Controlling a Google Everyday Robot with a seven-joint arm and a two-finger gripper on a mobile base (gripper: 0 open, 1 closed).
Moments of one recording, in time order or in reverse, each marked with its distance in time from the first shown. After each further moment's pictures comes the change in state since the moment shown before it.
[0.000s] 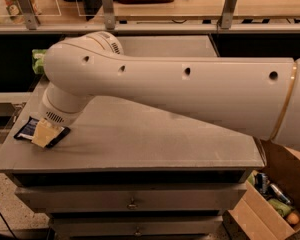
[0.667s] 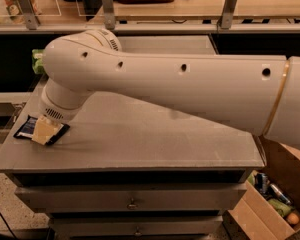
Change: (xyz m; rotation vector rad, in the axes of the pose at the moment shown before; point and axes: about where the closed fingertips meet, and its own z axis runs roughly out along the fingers) arm -0.008 -0.007 0.002 -0.002 -0.010 -0.023
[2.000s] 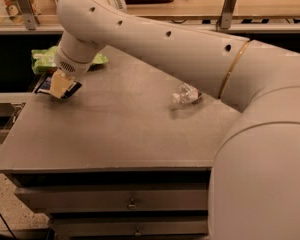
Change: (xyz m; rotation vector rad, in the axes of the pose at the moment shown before) arm -0.020 -0.131 -0.011 0.104 0.017 0.018
